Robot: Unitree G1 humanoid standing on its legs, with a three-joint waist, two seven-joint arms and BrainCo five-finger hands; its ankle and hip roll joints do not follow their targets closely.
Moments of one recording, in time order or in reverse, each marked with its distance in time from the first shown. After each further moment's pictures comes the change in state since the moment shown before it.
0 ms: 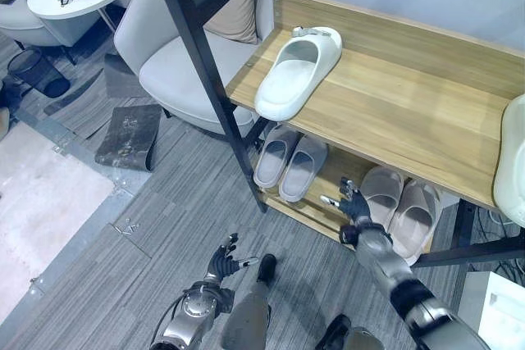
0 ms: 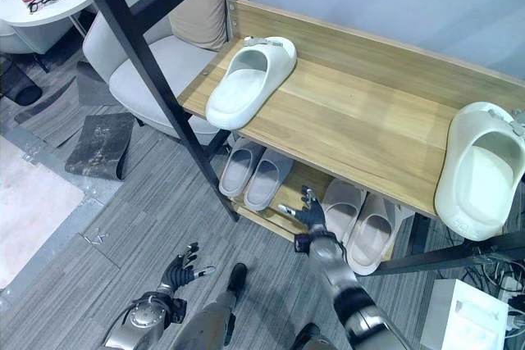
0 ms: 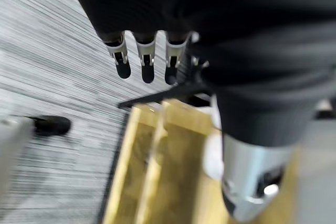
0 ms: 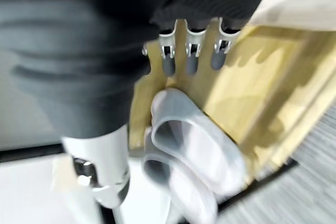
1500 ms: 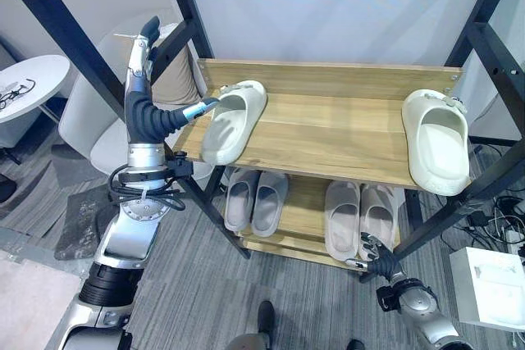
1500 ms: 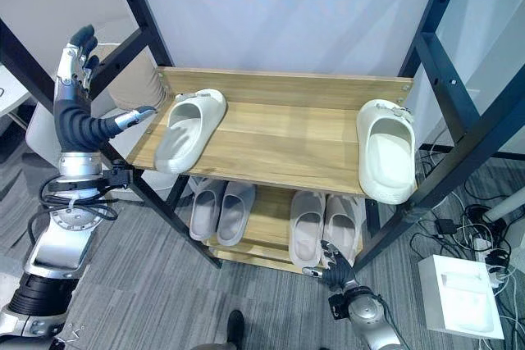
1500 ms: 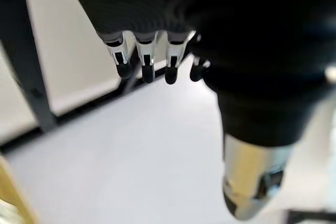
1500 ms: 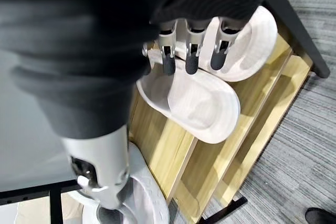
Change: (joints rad) left arm -0.358 0.189 0.431 -0.515 0.413 -0.086 0.333; right arm 0.039 0.007 -0.059 0.279 -0.154 0.027 0.073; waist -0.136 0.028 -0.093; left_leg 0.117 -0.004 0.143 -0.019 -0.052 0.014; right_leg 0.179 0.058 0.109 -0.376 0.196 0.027
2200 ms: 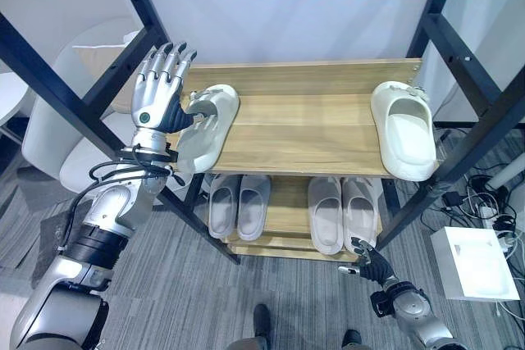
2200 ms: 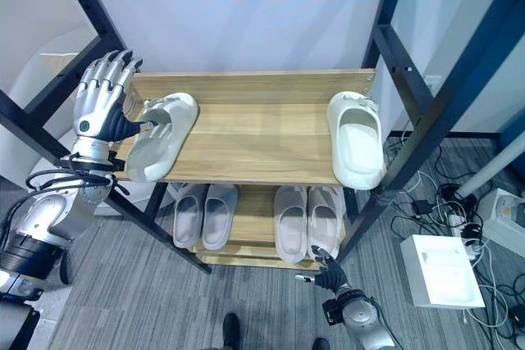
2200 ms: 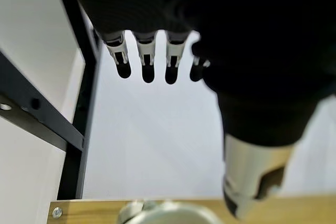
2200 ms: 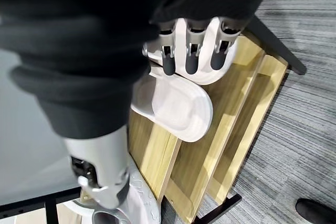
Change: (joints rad) left arm -0.255 0.192 -0.246 0.359 0.623 0.266 0.043; right arm 0.004 0.004 0.037 0.005 0.004 -0.009 0.029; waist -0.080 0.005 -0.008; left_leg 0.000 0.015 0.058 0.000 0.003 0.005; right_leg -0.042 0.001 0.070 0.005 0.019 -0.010
